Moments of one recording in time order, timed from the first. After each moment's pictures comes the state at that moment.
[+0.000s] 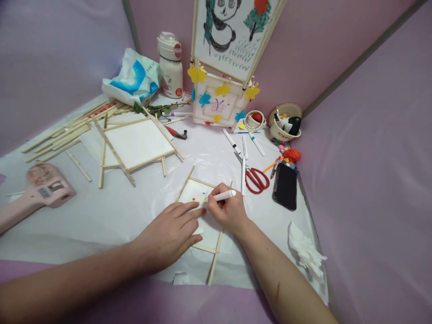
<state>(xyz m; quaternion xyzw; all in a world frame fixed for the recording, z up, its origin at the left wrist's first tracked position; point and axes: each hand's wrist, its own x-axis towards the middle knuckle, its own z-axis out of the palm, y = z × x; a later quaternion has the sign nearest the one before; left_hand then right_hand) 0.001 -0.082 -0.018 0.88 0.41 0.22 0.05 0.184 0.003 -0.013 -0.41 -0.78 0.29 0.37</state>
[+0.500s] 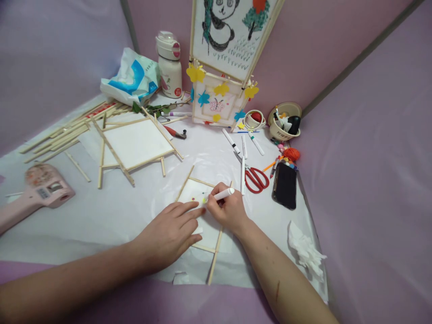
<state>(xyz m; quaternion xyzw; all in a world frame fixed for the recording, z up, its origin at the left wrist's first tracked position) 0.000 -0.080 -0.016 0.88 0.41 0.22 0.05 0.185 0.003 -0.013 -0.41 -0.79 0.29 0.36</state>
